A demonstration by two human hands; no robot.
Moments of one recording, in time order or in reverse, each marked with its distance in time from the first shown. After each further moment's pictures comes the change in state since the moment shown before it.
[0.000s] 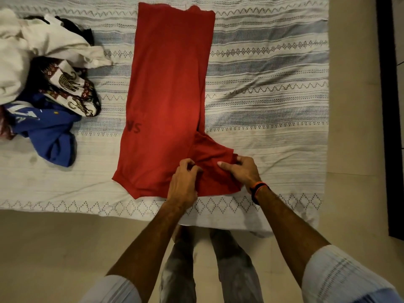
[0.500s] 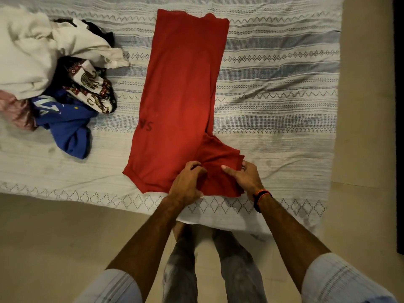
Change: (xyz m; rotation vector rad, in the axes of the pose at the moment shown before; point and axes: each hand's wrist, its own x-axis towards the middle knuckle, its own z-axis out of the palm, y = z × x) left_hand -0.005 -0.003 -0.017 -0.190 -0.116 -0.037; right_hand -0.019 0.000 0.003 0.192 -0.085 -0.039
